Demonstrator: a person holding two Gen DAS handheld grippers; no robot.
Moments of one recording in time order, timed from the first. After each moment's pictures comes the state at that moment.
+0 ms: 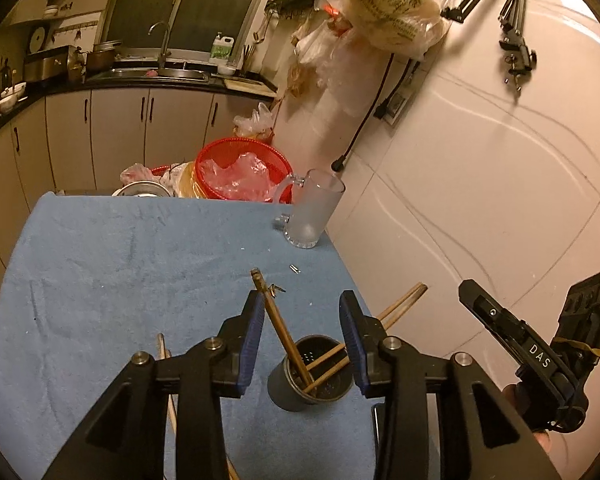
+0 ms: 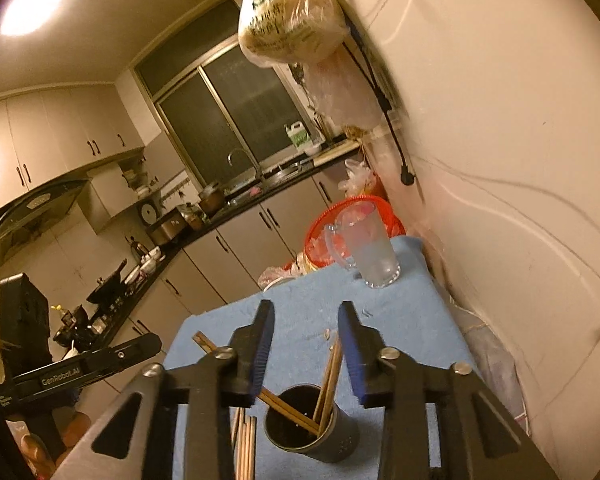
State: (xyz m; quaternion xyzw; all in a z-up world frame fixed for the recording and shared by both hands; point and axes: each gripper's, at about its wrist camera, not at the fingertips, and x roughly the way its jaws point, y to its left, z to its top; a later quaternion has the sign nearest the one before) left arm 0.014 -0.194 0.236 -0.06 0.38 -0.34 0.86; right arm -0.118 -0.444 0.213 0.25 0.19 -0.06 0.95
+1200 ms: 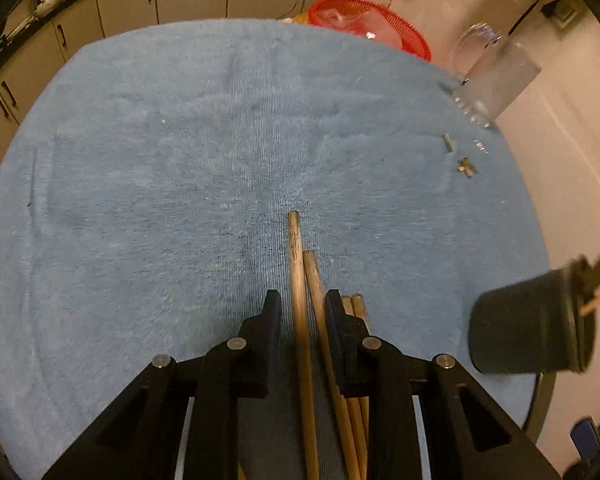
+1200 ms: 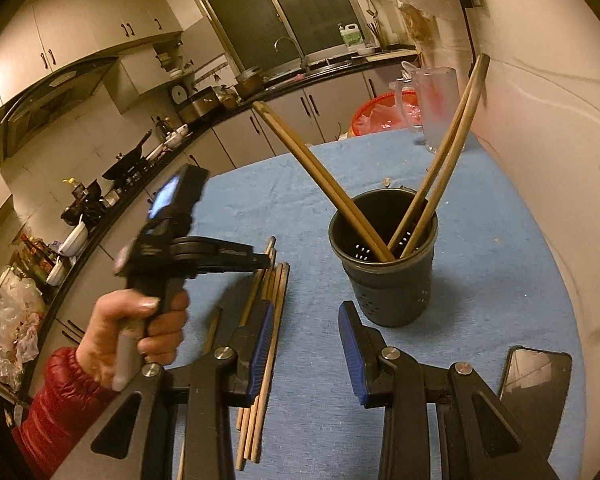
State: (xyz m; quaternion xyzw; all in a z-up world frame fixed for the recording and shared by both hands) left arm 0.121 -0.177 0.031 0.01 0.57 -0.19 0.80; right arm -0.113 -0.329 0.104 0.18 0.36 0.04 0.92
